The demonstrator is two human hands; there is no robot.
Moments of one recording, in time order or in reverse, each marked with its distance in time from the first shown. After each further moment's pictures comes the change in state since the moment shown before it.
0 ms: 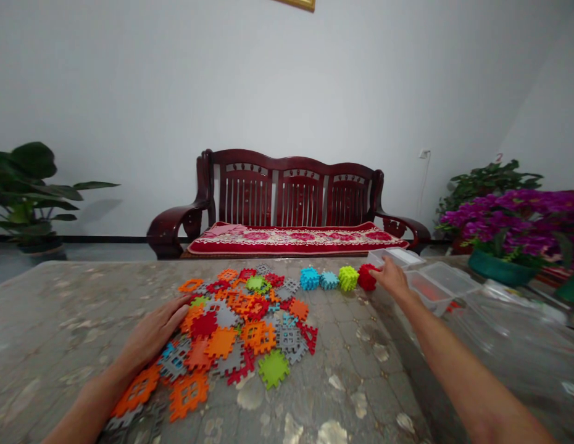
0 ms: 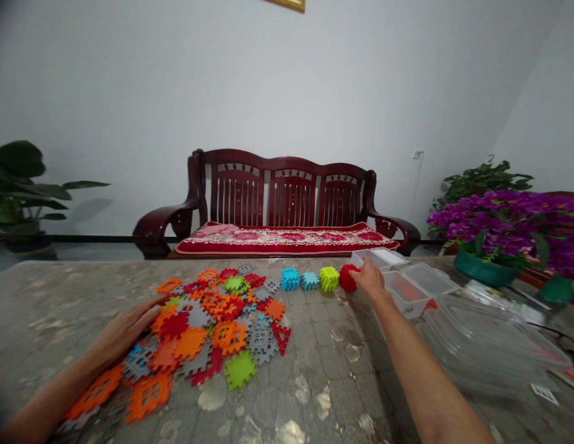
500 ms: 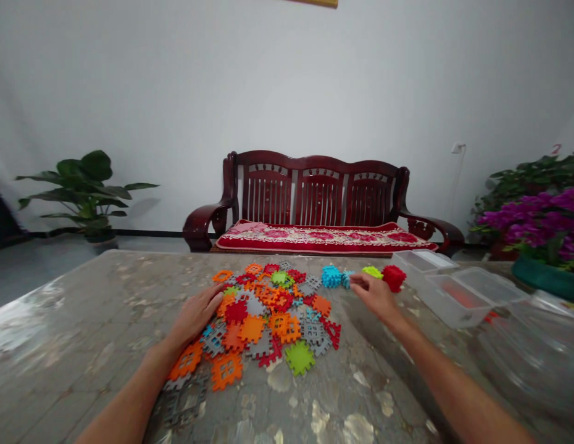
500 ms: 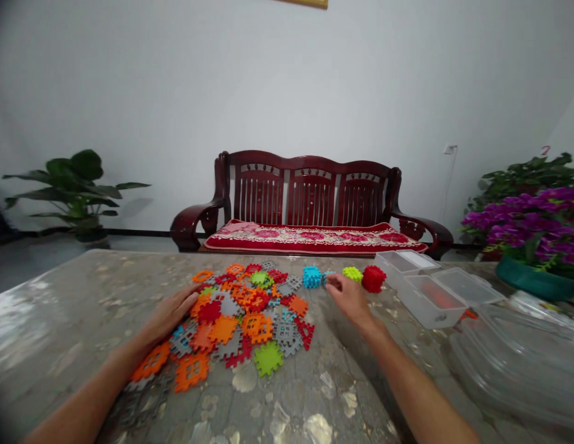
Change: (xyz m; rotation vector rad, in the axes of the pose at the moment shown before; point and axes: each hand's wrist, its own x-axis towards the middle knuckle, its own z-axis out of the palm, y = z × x) left_hand -0.007 0.023 -0.007 0.031 -0.020 -0.004; right_hand -0.099 -0.093 0.020 0.520 -0.192 -0.378
